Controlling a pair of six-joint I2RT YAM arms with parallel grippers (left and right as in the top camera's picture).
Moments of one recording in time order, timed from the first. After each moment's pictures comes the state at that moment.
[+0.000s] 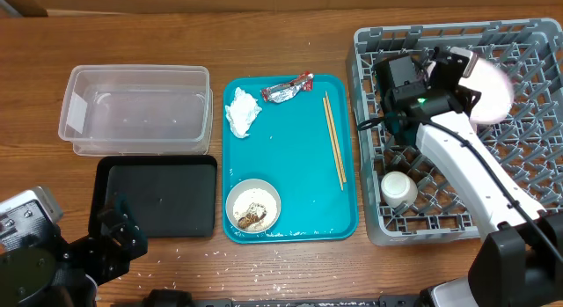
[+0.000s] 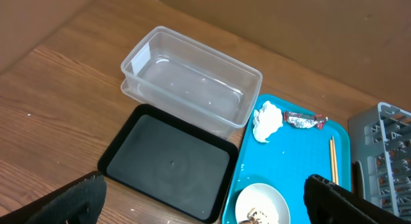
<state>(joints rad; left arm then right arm) -0.11 0.77 1.68 -1.52 -0.28 -0.48 0.29 1.65 1.30 -0.85 1.17 0.58</state>
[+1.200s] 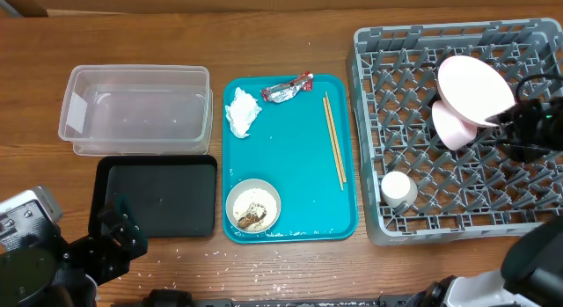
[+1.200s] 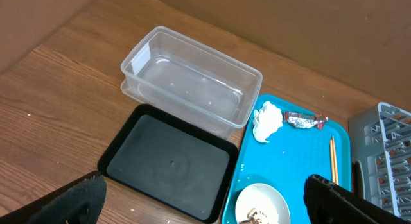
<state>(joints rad) -0.11 0.77 1.68 -1.52 -0.28 -0.48 -0.56 1.71 1.45 -1.12 -0.47 0.54</state>
